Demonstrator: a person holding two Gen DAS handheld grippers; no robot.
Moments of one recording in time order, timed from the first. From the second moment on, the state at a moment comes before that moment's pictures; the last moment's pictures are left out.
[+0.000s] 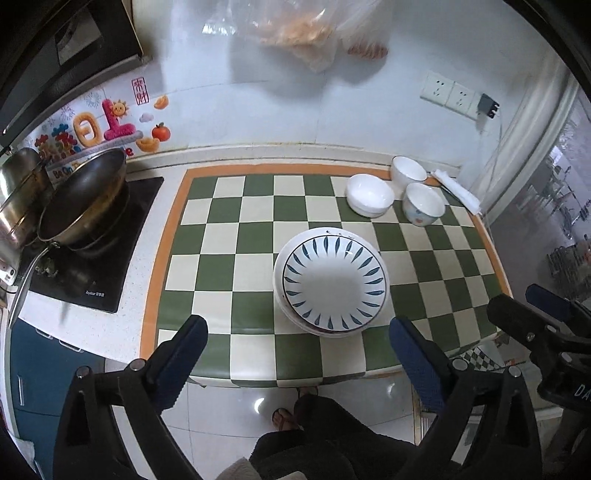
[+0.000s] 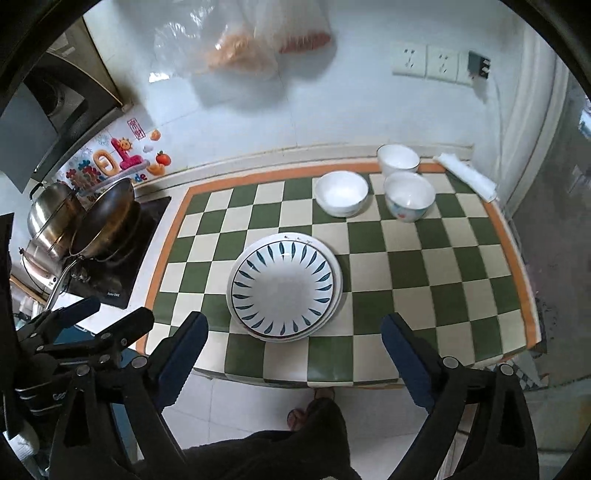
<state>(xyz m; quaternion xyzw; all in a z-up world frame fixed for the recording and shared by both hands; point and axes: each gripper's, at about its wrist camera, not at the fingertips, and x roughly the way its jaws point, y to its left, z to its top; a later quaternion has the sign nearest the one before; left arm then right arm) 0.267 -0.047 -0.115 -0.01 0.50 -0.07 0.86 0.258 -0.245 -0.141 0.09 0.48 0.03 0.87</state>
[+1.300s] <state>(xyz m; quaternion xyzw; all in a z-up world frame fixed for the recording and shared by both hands) 0.396 -0.101 -0.164 -0.02 0.53 -0.03 0.85 0.366 -0.340 -0.210 0.22 0.50 0.07 0.83</state>
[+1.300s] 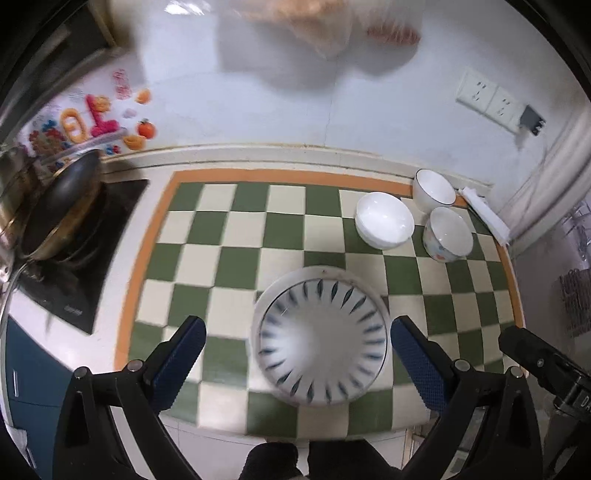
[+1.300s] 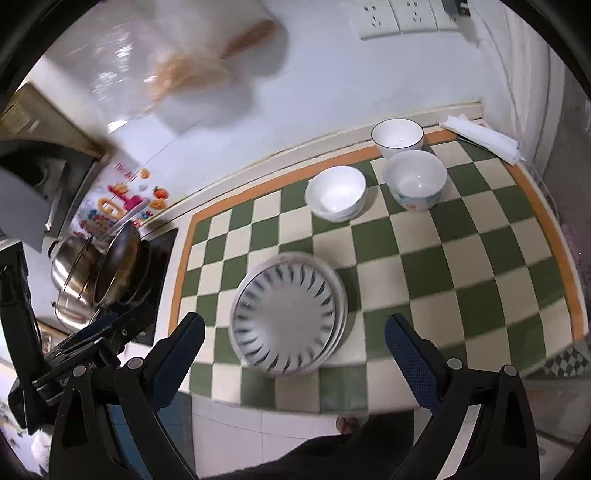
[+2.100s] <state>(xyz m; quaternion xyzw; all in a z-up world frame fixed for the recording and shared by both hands) 0.650 -0.210 -0.339 -0.03 0.69 -0.09 0.72 0.627 -0.393 -0.399 0.26 0.63 0.08 0.73</state>
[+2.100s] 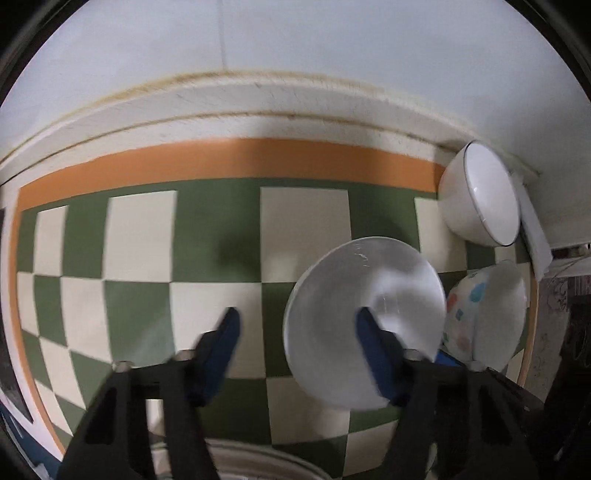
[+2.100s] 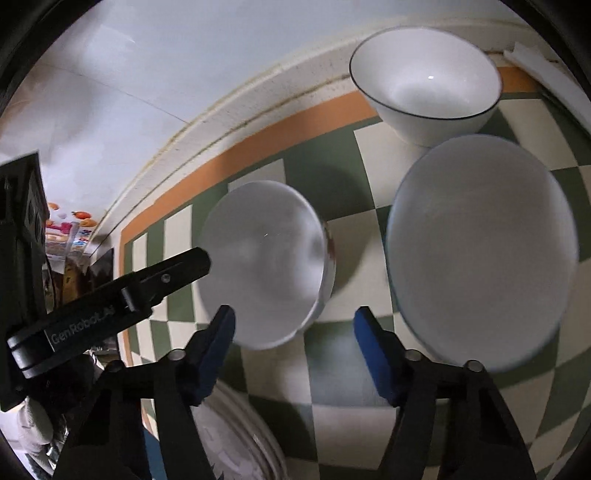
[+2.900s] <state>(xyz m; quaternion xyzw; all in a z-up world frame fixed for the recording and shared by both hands) 0.550 -0.244 -0.269 0.00 0.67 -0.17 0.72 0.562 -0.404 -0.340 0.23 0.62 0.06 0.75</state>
